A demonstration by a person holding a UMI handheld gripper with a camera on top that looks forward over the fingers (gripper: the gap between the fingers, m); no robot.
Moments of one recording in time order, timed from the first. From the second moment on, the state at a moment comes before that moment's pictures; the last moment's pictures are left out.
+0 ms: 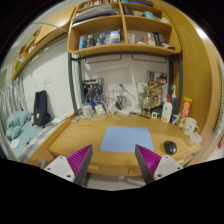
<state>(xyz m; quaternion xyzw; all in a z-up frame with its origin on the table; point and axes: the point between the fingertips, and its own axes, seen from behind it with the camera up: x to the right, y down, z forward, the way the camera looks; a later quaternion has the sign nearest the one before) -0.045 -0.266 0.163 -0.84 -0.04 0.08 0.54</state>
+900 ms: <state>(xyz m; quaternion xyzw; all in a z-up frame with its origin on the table) 0.213 -0.172 0.005 -0.88 0.04 0.01 0.46</state>
